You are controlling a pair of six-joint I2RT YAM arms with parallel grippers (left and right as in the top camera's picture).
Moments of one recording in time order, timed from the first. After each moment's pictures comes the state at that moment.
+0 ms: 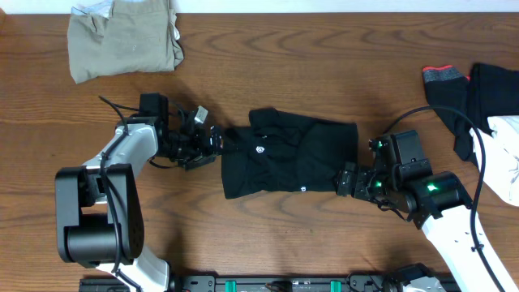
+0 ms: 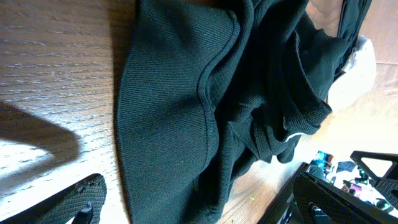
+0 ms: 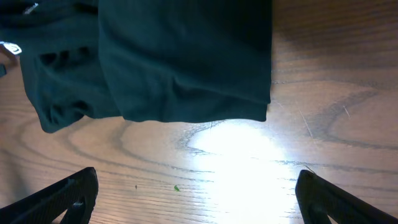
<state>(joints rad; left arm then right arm) 0.05 1.80 0.98 -0.64 0.86 -0.10 0.28 1.08 0.82 -0.94 -0.19 0.52</state>
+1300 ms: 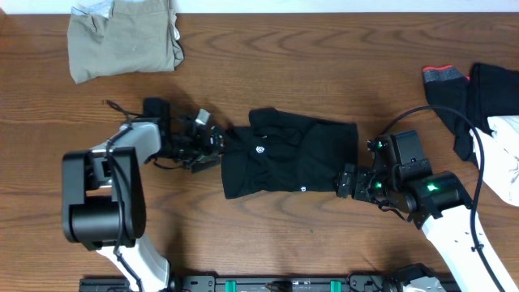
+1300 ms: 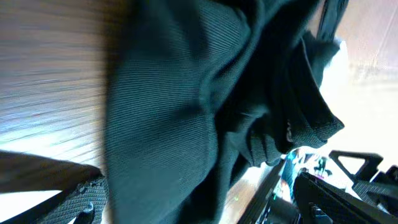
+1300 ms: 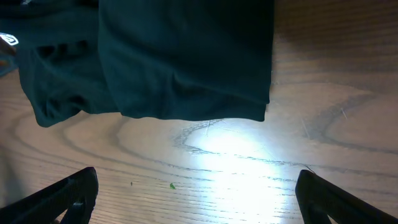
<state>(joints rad) 0.02 1.91 0.98 -0.58 0.97 -0.12 0.28 1.08 0.82 -0.94 -0.19 0.49</state>
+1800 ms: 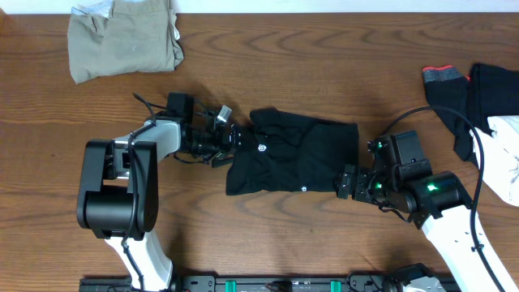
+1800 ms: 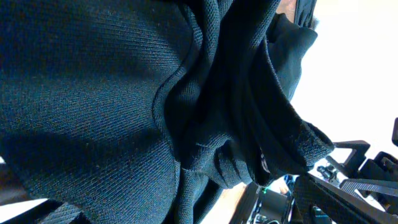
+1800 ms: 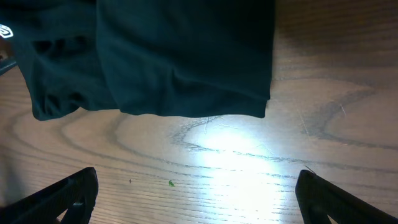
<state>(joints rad) -0.08 1.97 1.00 -0.44 1.05 -0.20 0.28 1.08 0.82 -0.95 -0.19 0.49</state>
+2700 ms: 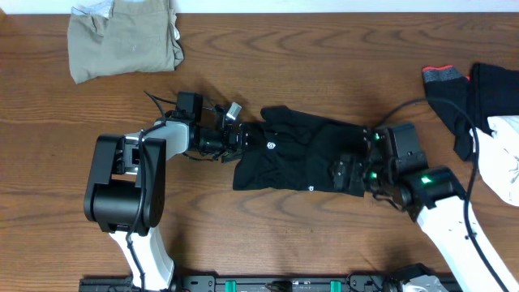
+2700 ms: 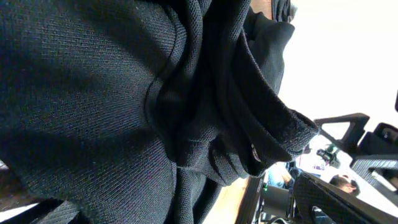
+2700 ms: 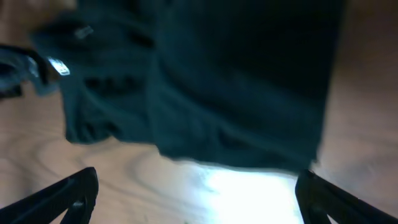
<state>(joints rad) -0.13 2.00 1.00 -0.31 1.12 -0.19 0.28 1.16 0.82 -0.74 -0.21 0.49</state>
